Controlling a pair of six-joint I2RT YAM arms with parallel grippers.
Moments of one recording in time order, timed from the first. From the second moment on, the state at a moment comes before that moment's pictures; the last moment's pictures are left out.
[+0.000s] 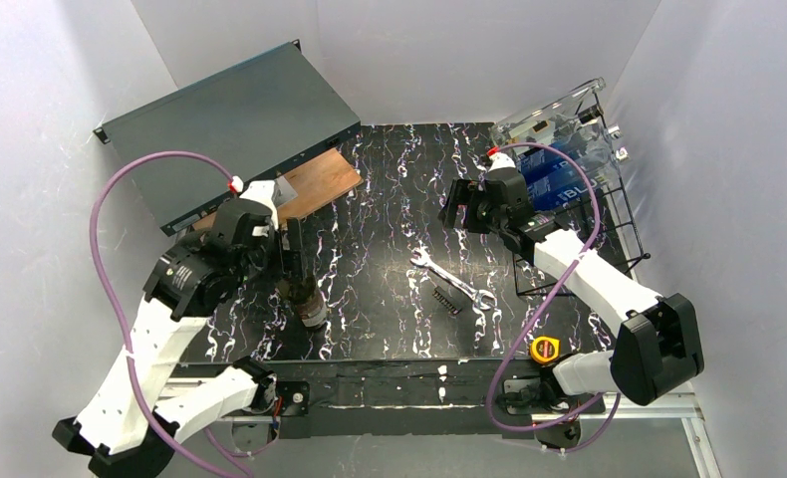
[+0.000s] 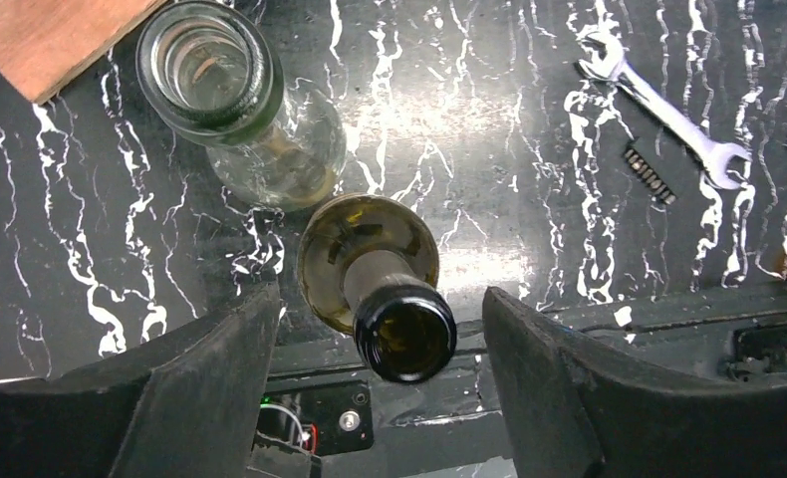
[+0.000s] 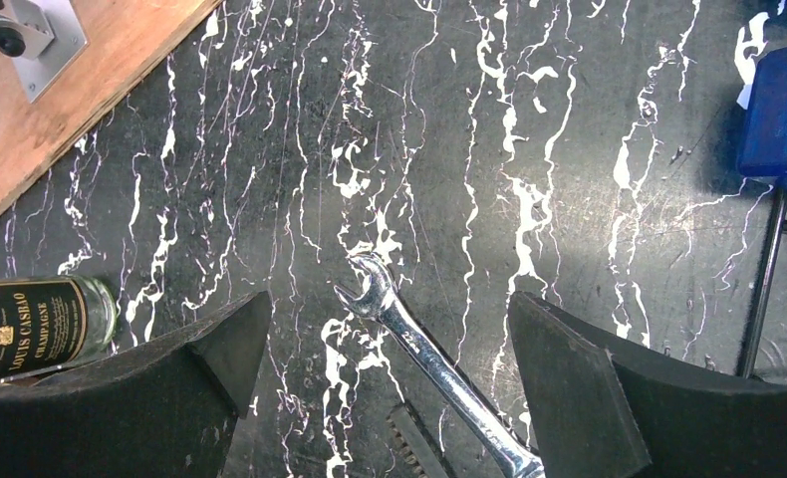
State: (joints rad) left arm -0.55 0.91 1.35 -1.25 -0.22 -0.44; right arm 0.50 1.33 1.00 -0.27 0.03 0.49
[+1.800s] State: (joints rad) left arm -0.61 1.37 1.65 -1.09 0.27 -0.07; right arm 0.77 1.31 0.97 0.05 -0.61 0.16
